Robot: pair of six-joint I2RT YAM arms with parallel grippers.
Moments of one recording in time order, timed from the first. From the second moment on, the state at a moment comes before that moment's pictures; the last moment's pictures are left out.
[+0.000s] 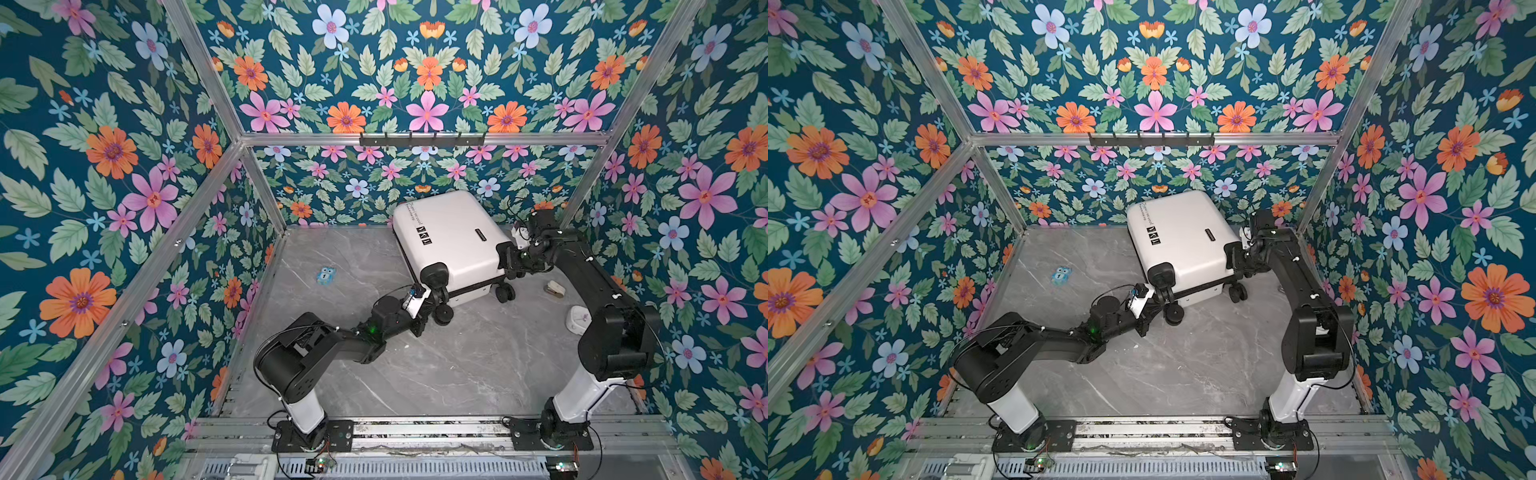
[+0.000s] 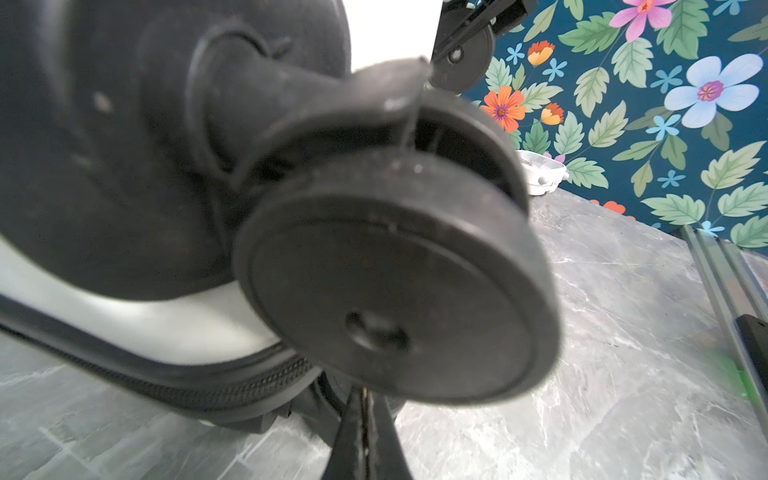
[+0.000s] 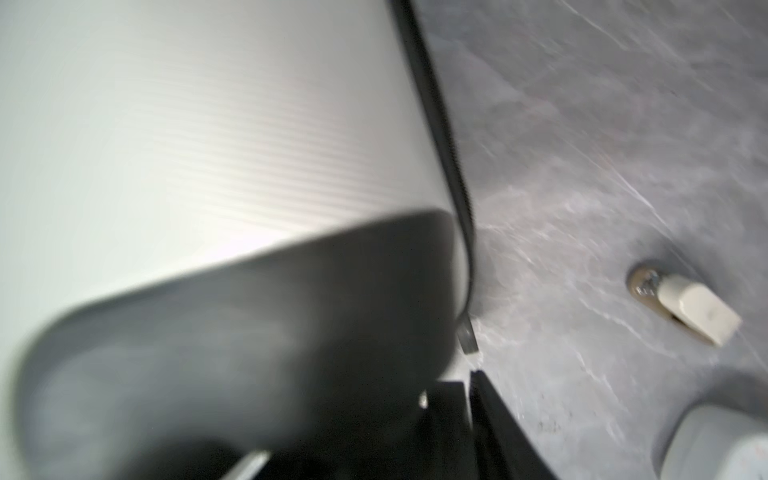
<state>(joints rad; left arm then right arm) -0.75 1.70 0.59 0.88 0.26 -0.08 0.05 1.73 1.58 -0.94 -0.16 0.05</state>
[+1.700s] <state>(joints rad) -0.90 1.62 0.56 0.83 0.06 -0.07 0.57 1.69 1.57 -0.99 -0.22 0.48</state>
